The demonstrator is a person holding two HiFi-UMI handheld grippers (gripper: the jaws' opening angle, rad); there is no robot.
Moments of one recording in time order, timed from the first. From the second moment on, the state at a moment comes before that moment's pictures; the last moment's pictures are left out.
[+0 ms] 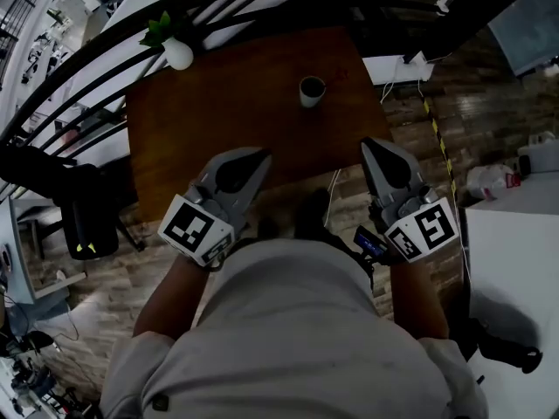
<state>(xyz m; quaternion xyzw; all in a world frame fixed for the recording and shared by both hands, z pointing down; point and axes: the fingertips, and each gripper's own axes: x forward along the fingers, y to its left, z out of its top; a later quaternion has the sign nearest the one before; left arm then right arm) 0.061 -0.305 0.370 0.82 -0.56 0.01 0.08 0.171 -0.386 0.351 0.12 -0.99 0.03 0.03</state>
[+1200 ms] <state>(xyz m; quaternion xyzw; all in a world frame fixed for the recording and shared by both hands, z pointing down) 0.203 -0.244 0.385 0.83 -0.54 0.01 0.10 0.317 -0.301 0.357 0.13 -0.99 0.05 0.05</state>
